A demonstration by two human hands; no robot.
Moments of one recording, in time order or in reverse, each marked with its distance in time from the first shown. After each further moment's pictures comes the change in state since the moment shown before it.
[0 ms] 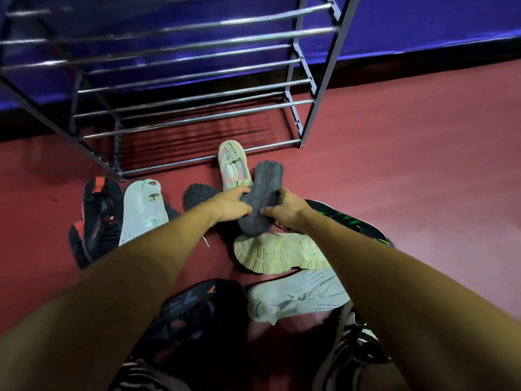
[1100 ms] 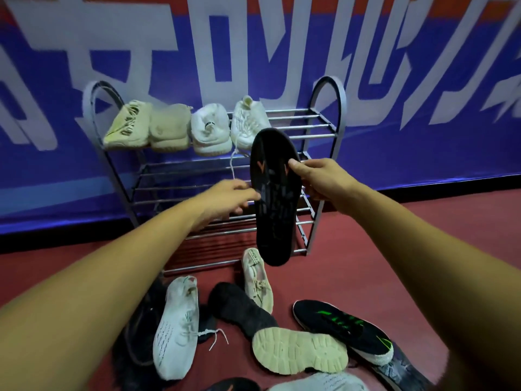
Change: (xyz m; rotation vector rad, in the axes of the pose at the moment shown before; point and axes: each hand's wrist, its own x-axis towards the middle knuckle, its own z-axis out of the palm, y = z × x) left_hand -0.203 0.096 -0.189 -0.302 0.359 0.399; right_hand -0.210 -0.199 -0.171 0.302 0.333 -0.647
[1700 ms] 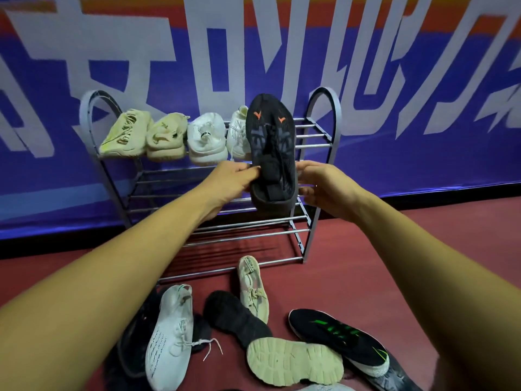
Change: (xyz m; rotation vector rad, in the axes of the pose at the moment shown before) left_hand 0.004 0.042 0.001 -0.294 0.097 0.260; right_hand 0.013 0.004 -0.021 0.323 -0.185 0.067
